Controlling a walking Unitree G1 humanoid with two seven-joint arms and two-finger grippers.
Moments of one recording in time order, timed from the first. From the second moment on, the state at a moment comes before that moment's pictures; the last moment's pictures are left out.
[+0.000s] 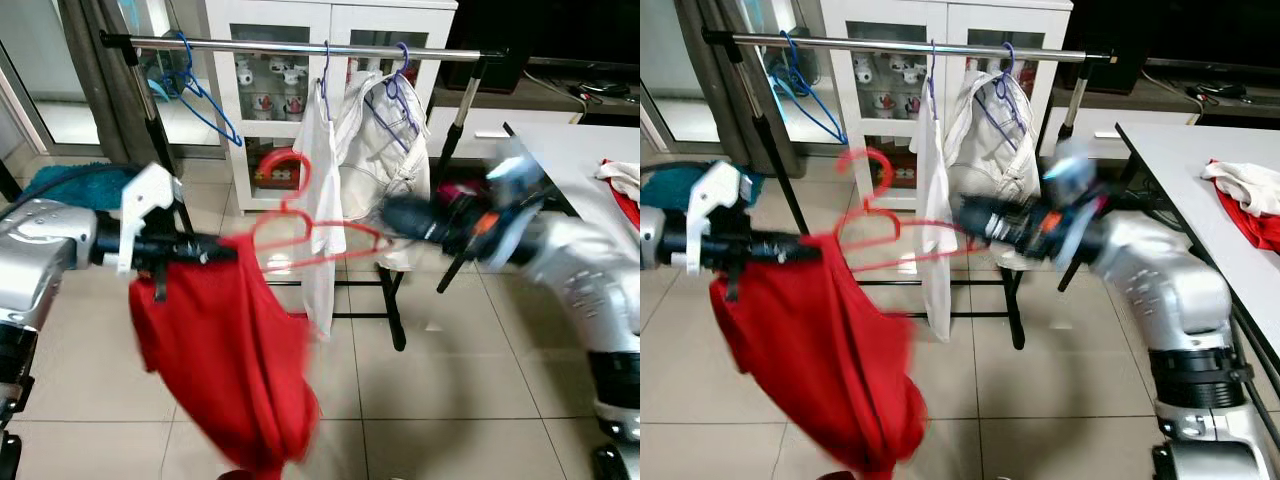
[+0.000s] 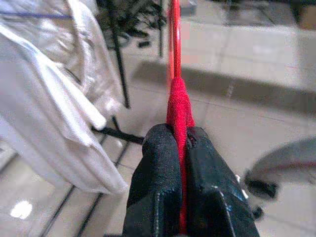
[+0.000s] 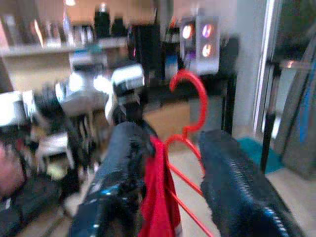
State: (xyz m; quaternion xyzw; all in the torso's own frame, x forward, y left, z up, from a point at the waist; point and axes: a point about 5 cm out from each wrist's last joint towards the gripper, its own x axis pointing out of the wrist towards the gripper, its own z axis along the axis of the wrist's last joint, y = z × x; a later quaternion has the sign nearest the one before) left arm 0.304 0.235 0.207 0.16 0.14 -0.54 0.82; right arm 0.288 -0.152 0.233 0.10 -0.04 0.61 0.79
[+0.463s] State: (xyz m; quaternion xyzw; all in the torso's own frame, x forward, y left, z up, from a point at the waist) left arm 0.302 0.231 0.240 0.11 0.07 -0.58 0.81; right arm 0.260 -0.084 0.206 0.03 -0.03 0.62 0.79
